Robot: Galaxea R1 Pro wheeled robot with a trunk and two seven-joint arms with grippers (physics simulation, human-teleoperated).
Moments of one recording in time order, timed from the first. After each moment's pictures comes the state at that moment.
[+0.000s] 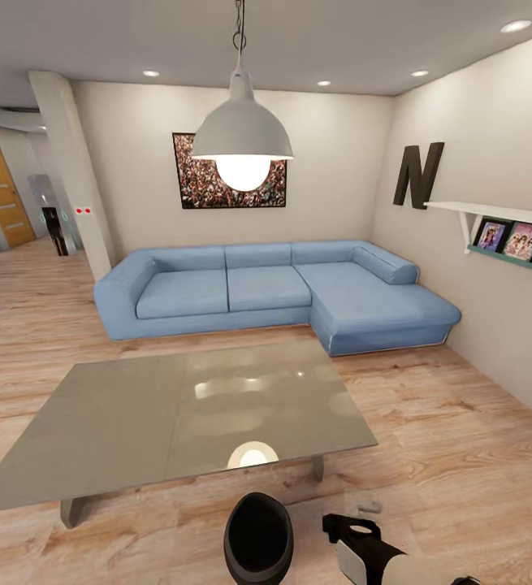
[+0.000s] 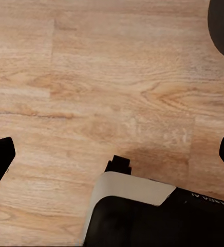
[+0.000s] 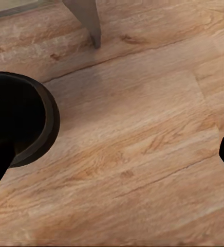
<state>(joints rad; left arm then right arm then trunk) -0.35 0.01 -0.22 -0.22 0.44 0.14 0.27 -0.64 0.12 0.50 -0.02 -0.60 -0.06 -0.30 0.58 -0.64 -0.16</state>
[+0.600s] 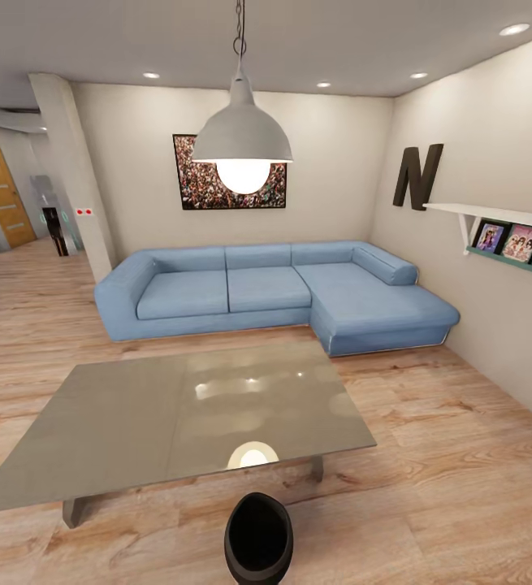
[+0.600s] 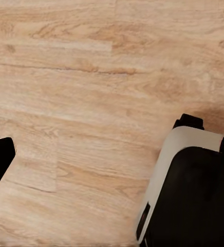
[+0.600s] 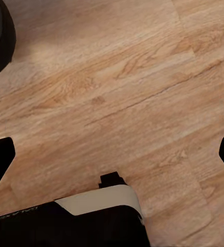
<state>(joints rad) -0.26 0.08 -0.23 -0.01 0.44 -0.03 0.27 -0.34 0.12 0.50 0.05 -0.64 -0.31 -0.29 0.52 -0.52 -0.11</state>
